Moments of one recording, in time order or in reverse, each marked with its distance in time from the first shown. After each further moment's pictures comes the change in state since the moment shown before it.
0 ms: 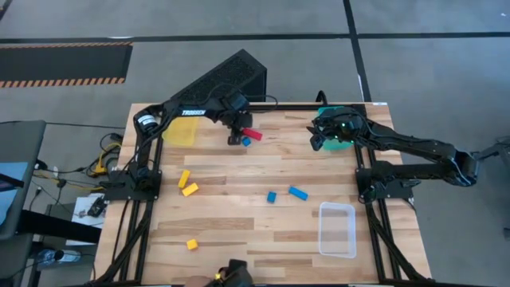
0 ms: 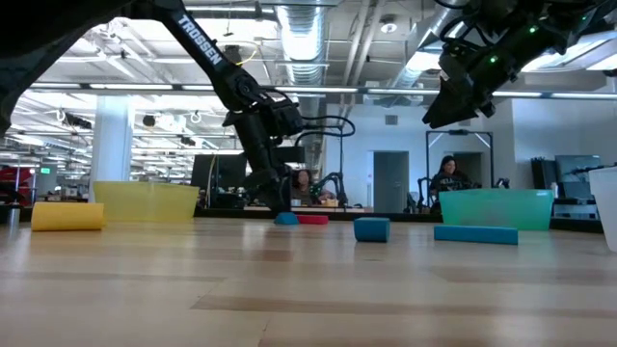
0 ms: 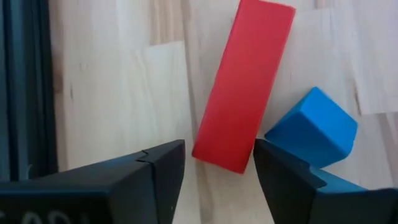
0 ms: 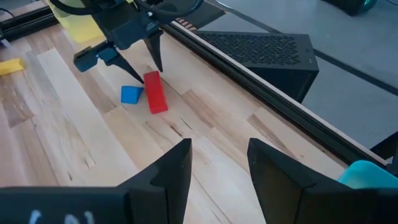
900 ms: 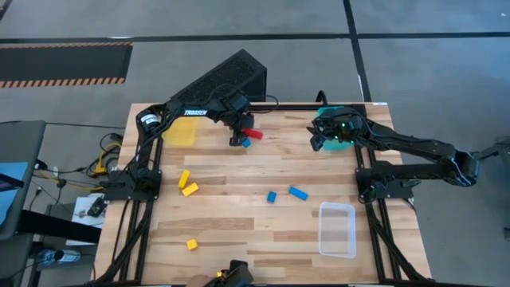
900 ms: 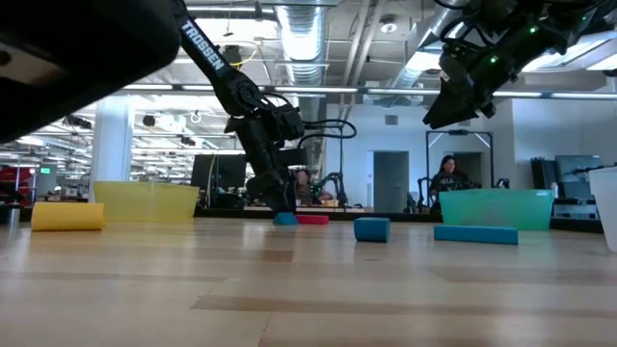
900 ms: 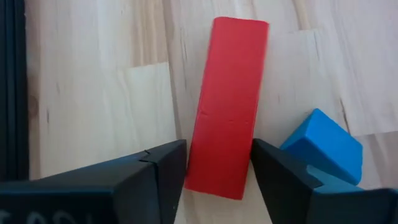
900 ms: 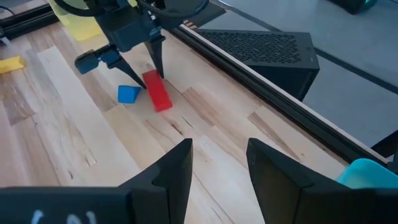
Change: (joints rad) left arm 0.005 0.039 0.005 0.031 0.074 0.000; right arm 0.002 0.000 0.000 -0.007 -0.001 0.005
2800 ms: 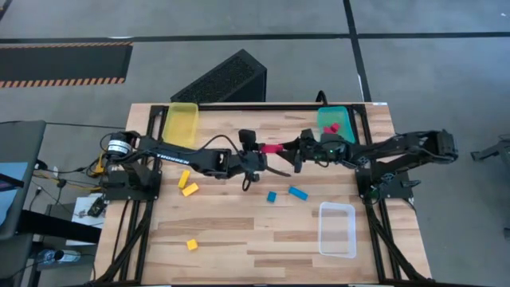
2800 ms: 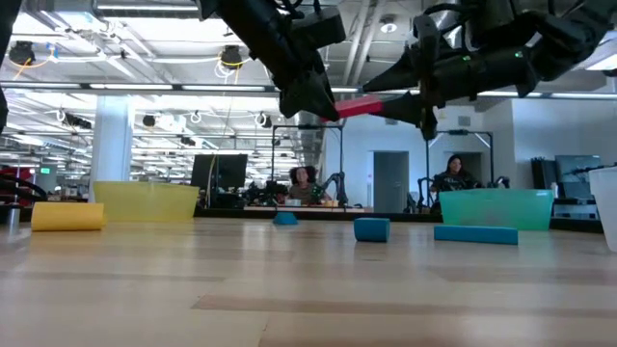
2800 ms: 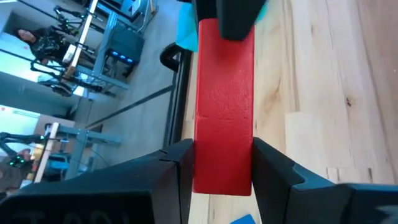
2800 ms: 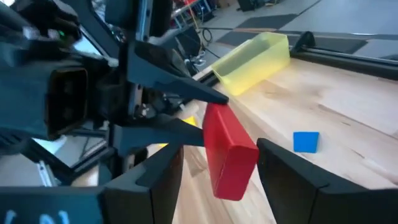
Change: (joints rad) left arm -0.665 -0.350 -0.165 0.302 -0.905 -0.225; right arm 0.320 0.352 -0.180 0.944 -0.130 0.364
